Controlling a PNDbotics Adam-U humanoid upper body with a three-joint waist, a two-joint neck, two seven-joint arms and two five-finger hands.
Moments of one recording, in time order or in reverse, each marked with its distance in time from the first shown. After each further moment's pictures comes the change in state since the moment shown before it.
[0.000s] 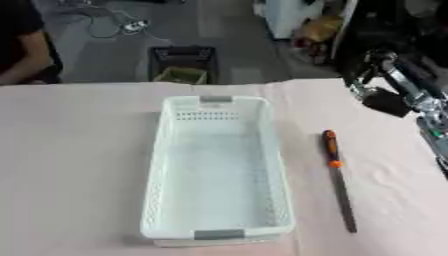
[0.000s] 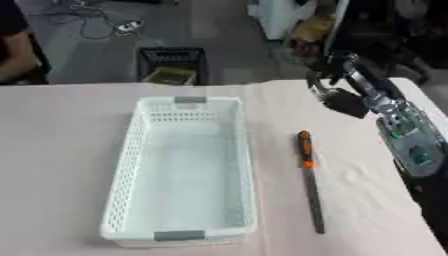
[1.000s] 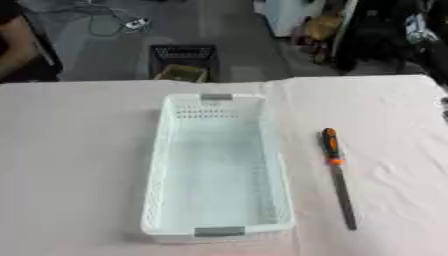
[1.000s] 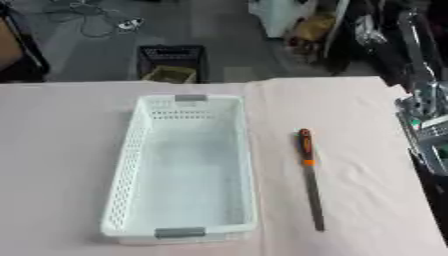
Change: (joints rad) left arm 0.000 0.006 0.011 0.000 0.006 -0.007 0.014; right arm 0.049 0.026 -0.083 -0.215 -0.287 0.094 -0.192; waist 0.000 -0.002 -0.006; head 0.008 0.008
